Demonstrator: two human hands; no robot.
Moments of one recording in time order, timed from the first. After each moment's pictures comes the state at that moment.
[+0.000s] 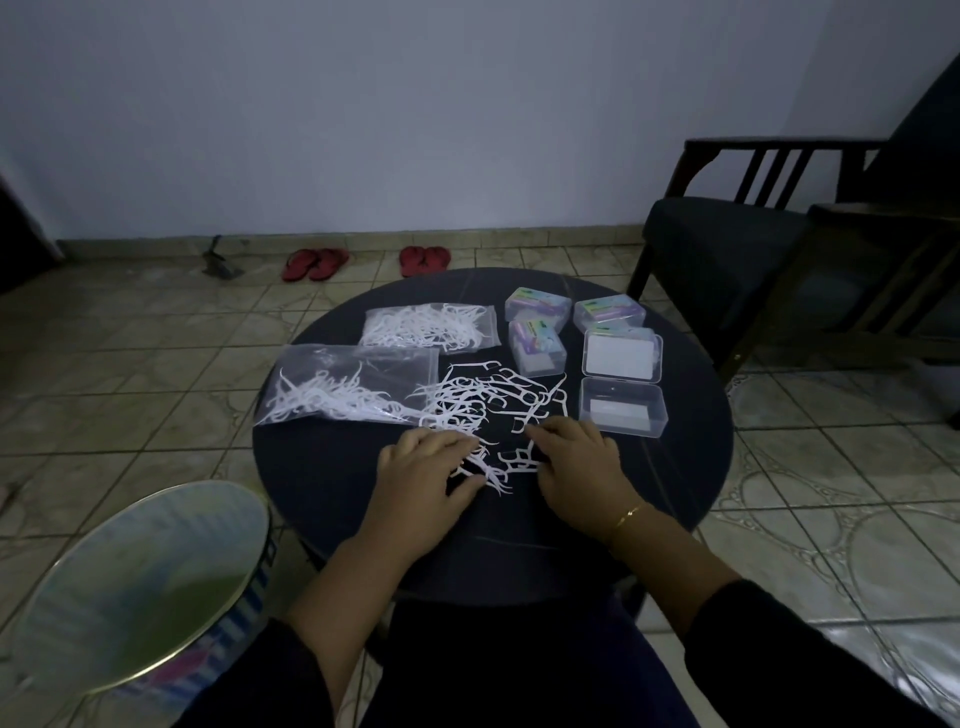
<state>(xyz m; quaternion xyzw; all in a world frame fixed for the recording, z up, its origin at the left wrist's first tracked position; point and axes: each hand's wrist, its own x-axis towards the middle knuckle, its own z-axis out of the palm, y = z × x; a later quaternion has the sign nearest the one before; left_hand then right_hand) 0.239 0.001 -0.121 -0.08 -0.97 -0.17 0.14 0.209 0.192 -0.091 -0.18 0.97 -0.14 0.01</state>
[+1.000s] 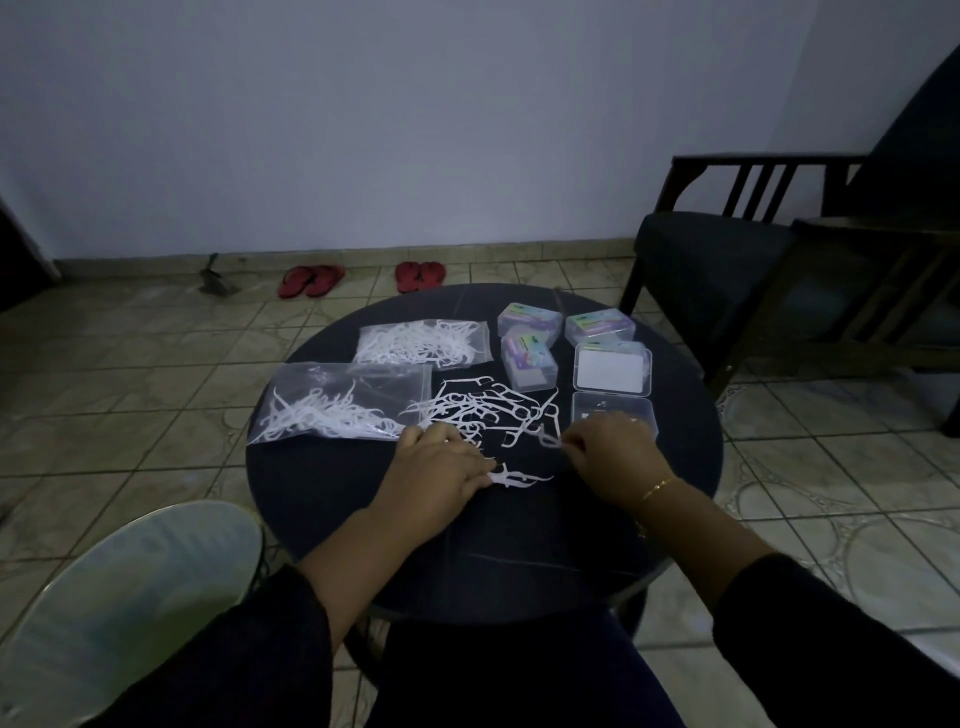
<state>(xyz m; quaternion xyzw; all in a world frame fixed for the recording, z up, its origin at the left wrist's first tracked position) 0.209 0.007 -0.105 -0.20 -0.96 -0.09 0.15 0.179 0.225 -0.067 -0.14 0.99 -0.09 -0.01</state>
